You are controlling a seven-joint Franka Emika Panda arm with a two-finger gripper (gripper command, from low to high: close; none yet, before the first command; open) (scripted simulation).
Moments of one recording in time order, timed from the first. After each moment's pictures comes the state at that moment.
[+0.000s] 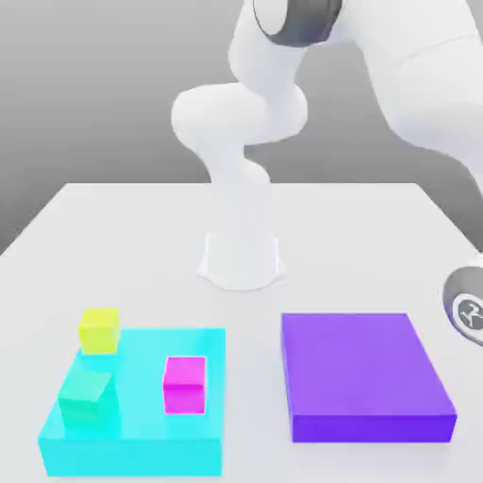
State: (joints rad) arm 0.42 0.59 0.14 -1.95 -0.13 2.53 0.46
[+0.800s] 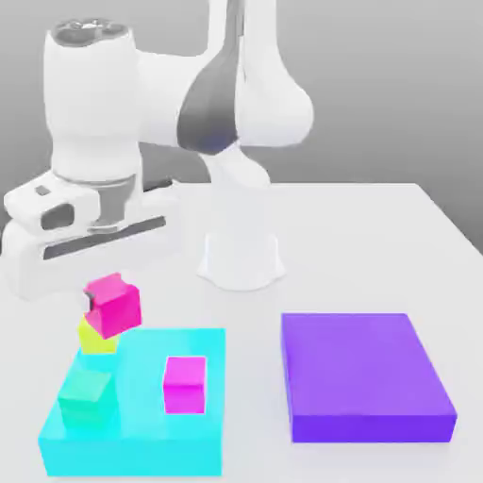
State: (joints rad) arm -0.19 -0.25 -0.28 -2.66 -0.17 2.42 -0.27
